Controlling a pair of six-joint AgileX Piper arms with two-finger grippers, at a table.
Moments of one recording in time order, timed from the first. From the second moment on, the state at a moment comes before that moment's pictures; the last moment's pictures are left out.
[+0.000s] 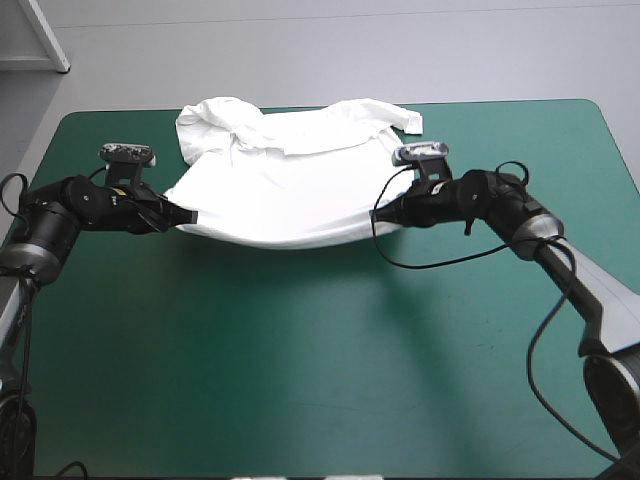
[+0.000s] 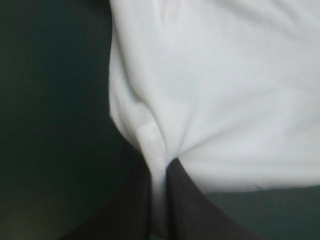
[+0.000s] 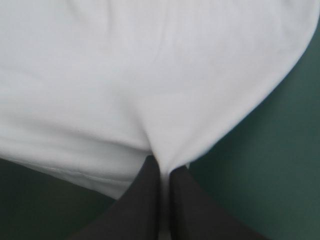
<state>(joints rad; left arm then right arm) 0.02 1.48 -1.24 -0.34 0.76 0.39 0.34 1.67 -1.36 0.43 0.61 -0.25</state>
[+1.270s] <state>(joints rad) 0.02 1.39 -2.61 -0.44 1.04 0.38 0.34 1.50 -2.68 0.39 0.93 -0.29</state>
